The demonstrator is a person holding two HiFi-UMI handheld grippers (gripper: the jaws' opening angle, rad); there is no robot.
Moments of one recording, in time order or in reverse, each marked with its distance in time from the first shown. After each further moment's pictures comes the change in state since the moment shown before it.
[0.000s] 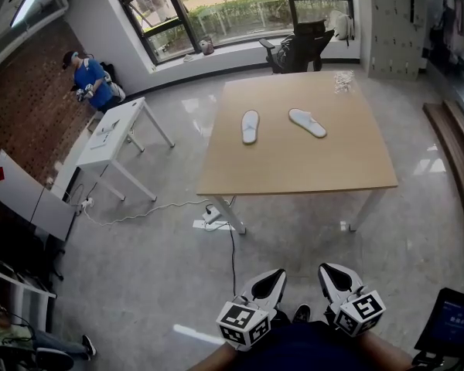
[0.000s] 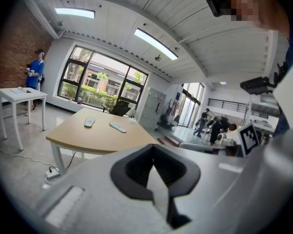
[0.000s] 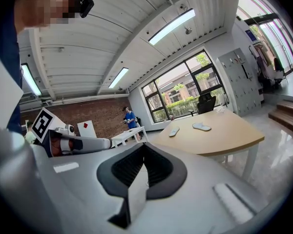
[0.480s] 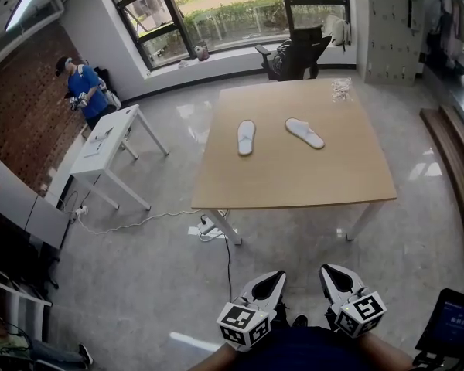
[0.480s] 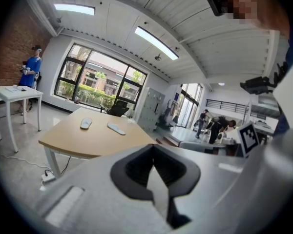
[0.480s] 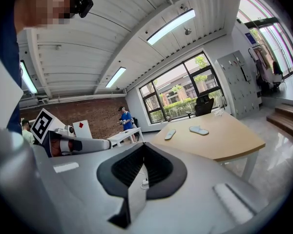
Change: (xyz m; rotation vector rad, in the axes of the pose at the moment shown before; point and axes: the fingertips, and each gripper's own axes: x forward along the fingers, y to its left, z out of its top) left arm 0.045 0.027 0.018 -0.006 0.002 -0.026; right arm 0.037 -0.034 0.023 0.015 0.008 -0.045
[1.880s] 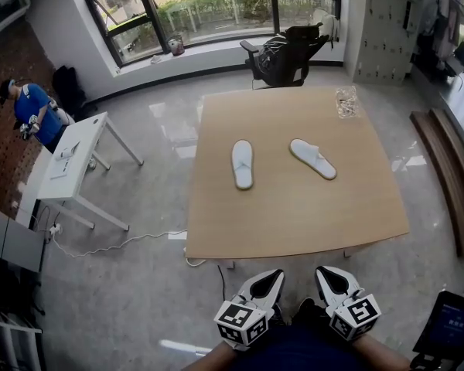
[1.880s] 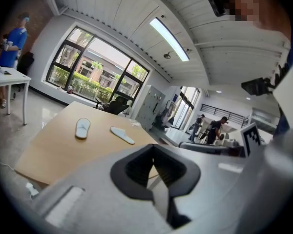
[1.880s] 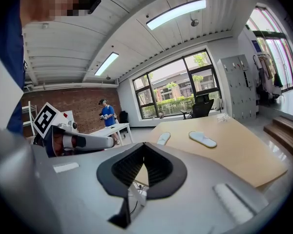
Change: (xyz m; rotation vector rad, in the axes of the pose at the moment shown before) left arm 0.125 0.196 0.090 -0.090 0.038 -0.116; right arm 0.227 -0.049 0.042 -0.083 0.070 -0.106
